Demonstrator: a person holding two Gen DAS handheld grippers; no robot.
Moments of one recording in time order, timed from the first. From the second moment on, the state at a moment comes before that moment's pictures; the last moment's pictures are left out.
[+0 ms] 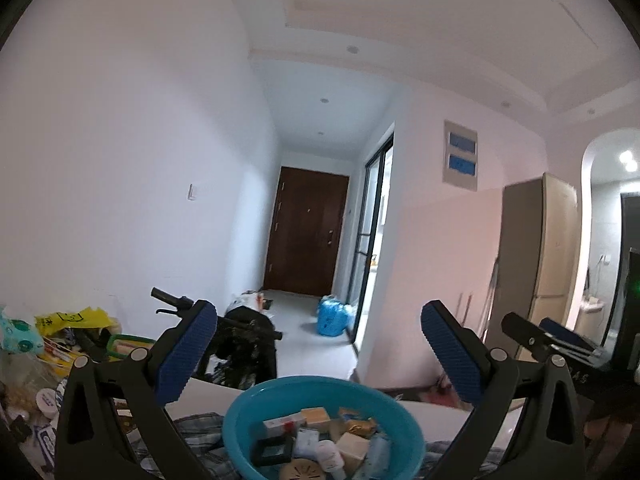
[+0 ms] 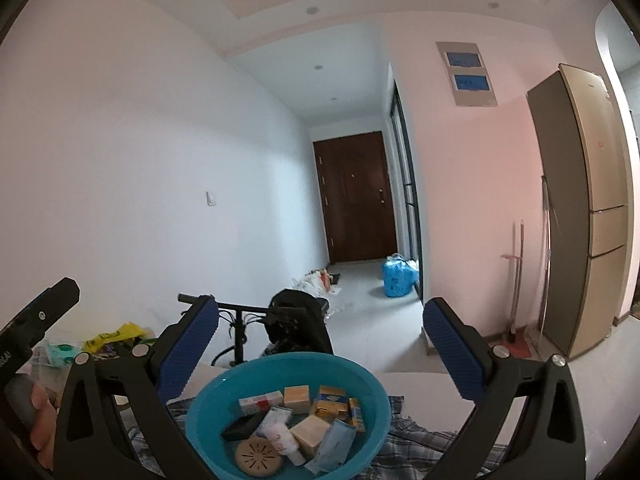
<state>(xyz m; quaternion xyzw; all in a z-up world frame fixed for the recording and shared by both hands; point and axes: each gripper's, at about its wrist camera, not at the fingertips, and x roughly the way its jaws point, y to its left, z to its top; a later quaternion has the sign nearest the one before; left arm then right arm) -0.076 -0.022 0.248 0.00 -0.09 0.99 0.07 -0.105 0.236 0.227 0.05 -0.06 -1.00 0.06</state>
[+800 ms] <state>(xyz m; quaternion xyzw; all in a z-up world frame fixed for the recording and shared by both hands) -0.003 -0.034 0.256 0.07 -0.12 0.99 0.08 -0.033 0.232 0.245 -0.05 -0.05 -1.00 0.05</state>
